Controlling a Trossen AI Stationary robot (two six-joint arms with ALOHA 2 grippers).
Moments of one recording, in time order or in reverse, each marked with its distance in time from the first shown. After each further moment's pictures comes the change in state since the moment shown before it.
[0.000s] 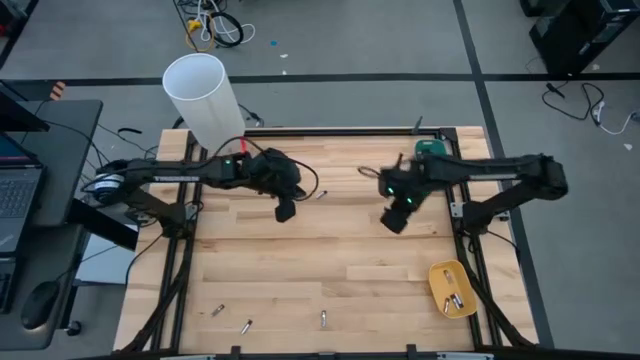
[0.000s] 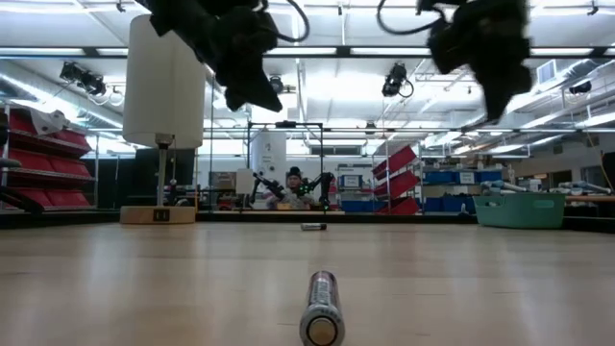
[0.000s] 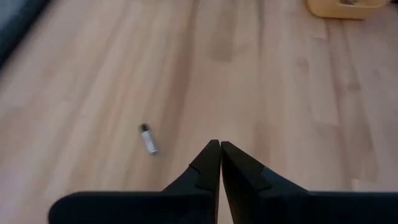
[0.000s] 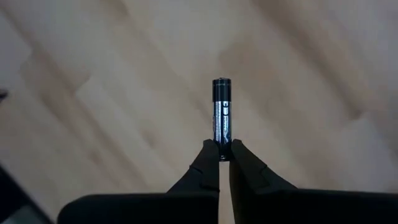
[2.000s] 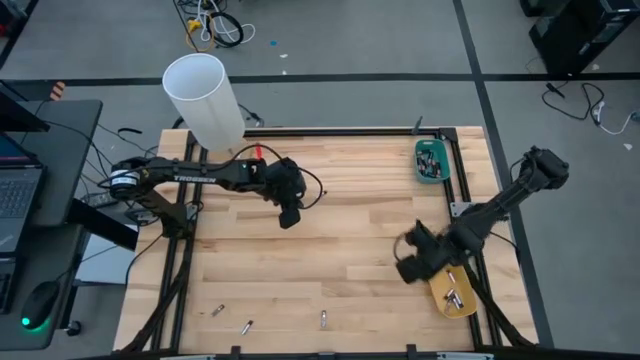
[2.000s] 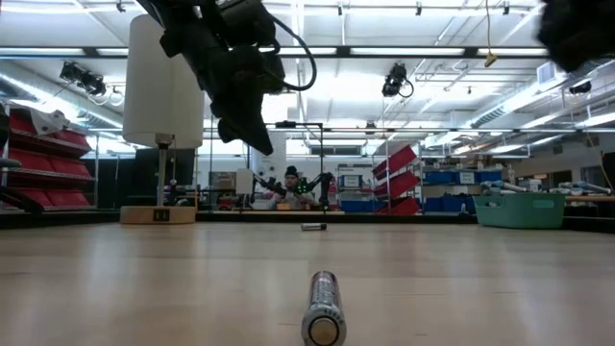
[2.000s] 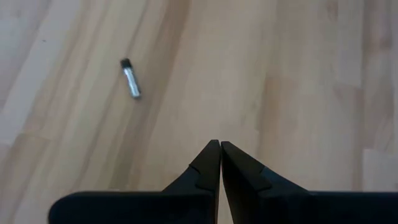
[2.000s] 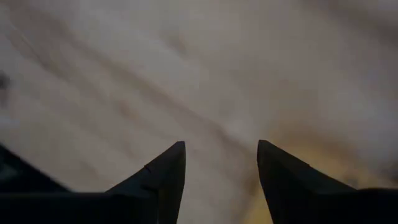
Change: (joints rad) left arm 0.000 0.128 0.000 -0.083 0.030 -0.083; right arm 0.672 -0.067 -0.246 0.238 0.157 1.054
